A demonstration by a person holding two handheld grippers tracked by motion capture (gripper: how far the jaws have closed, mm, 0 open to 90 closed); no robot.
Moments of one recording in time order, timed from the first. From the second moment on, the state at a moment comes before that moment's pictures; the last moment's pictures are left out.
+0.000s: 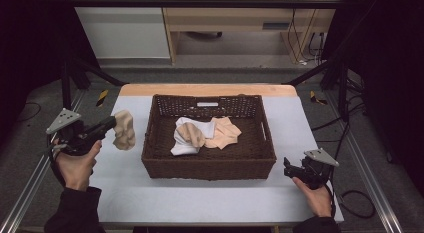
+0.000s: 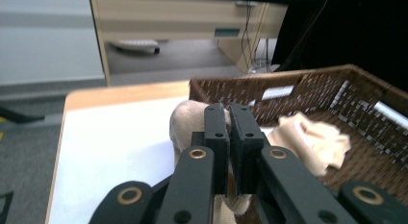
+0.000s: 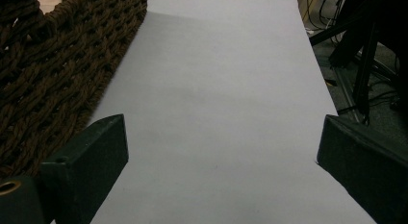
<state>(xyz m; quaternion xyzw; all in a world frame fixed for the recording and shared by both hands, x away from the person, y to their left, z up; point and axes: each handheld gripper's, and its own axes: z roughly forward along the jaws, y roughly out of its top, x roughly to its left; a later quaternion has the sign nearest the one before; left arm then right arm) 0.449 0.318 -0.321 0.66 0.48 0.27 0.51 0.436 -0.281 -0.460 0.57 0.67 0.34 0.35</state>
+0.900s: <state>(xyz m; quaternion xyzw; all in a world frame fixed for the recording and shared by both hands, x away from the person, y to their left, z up) 0.473 0.328 -0.422 0.72 0.56 0.22 0.36 0.434 -0.278 -0.463 0.56 0.68 0.33 0.34</state>
